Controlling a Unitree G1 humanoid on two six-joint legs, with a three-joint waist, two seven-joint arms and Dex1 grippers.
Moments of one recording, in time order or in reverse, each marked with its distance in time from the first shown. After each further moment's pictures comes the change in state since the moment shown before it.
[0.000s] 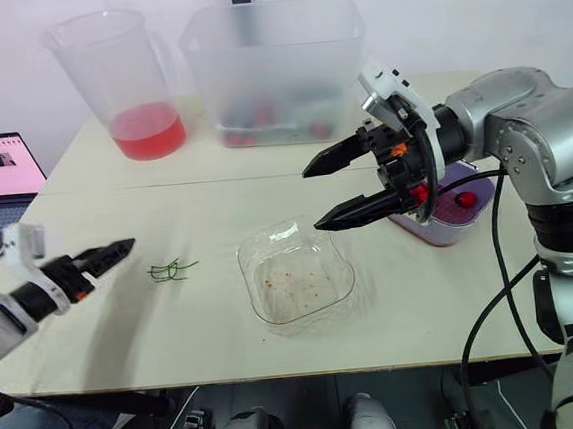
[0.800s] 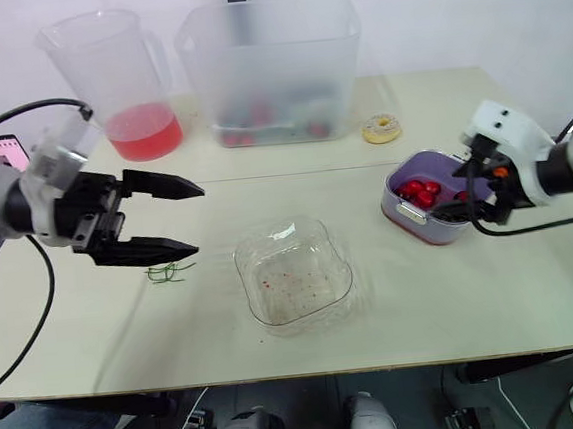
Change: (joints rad) left arm -0.661 0.293 -0.594 -0.161 0.068 -0.101 -0.783; right arm 0.590 -0.430 -0.334 -0.090 -0.242 0.152 -0.271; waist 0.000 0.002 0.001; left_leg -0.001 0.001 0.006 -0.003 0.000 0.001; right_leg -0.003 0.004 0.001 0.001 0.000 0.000
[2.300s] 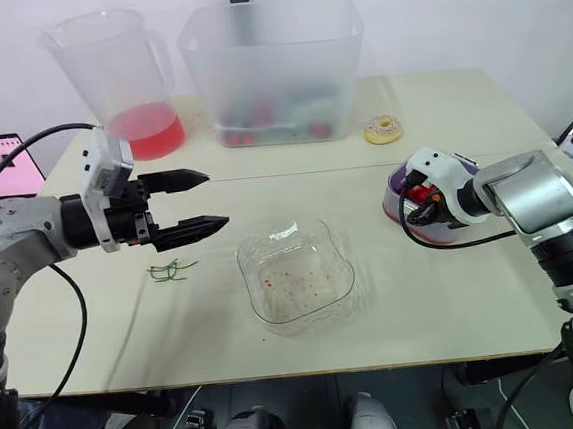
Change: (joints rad) left arm 0.249 -0.163 0.135 -0.126 0.095 0.024 0.388; right arm -0.346 0.326 0.497 0.311 -0.184 -0.025 -0.199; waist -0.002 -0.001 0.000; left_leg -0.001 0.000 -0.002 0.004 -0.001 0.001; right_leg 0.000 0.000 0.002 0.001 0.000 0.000
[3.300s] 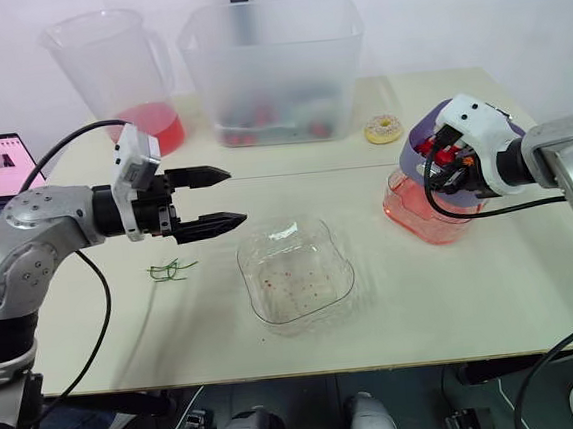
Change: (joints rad) left arm -0.095 -0.089 -0.117 0.131 0.091 -0.091 -0.093; right arm -0.018 -0.144 -0.192 -0.225 0.102 0.147 -0.002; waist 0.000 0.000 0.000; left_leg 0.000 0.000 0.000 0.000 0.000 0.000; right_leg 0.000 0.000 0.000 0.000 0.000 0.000
